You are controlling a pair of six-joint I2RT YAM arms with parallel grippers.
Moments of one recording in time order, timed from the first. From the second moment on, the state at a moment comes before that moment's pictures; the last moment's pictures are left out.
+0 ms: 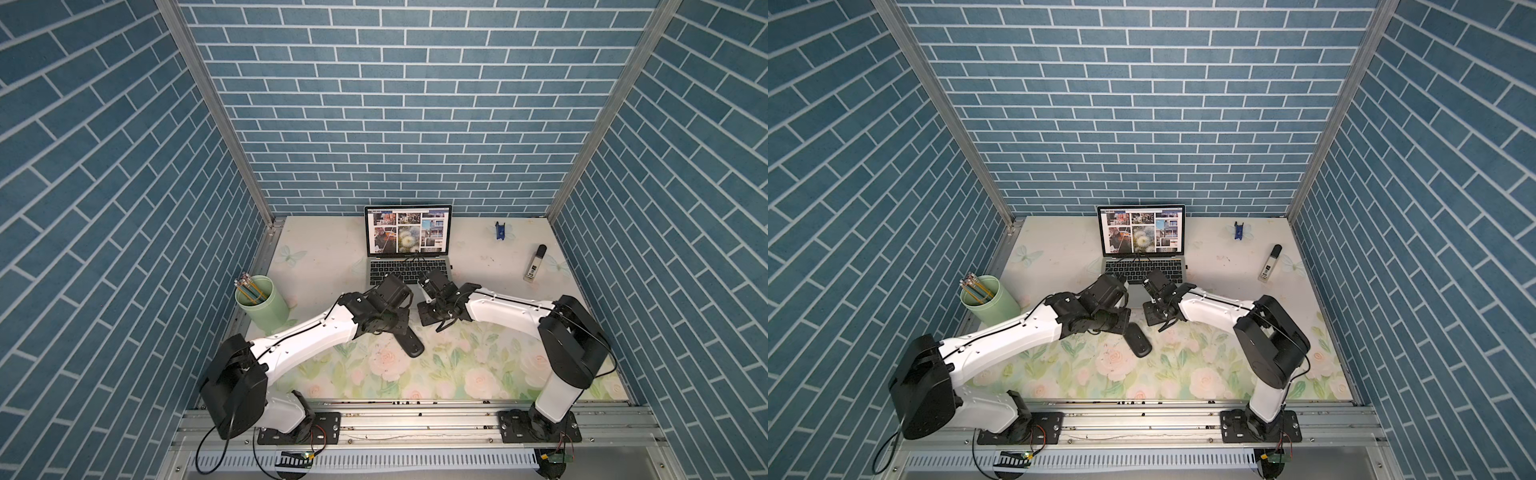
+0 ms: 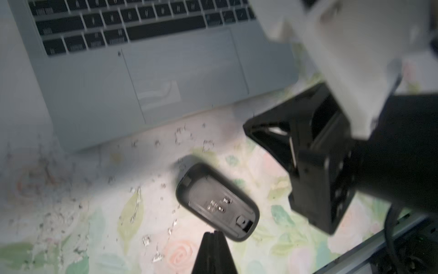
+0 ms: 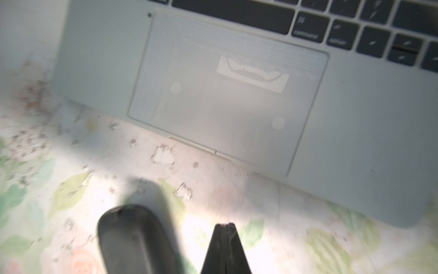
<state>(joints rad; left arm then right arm) -0.83 1.45 1.06 -0.62 -0.04 -0.56 0.85 1.70 1.07 -0.45 0.01 0.43</state>
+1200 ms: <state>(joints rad) -0.76 1.83 1.19 -0.49 0.03 -0.41 1.24 1.56 0.86 -0.42 0.06 0.05</state>
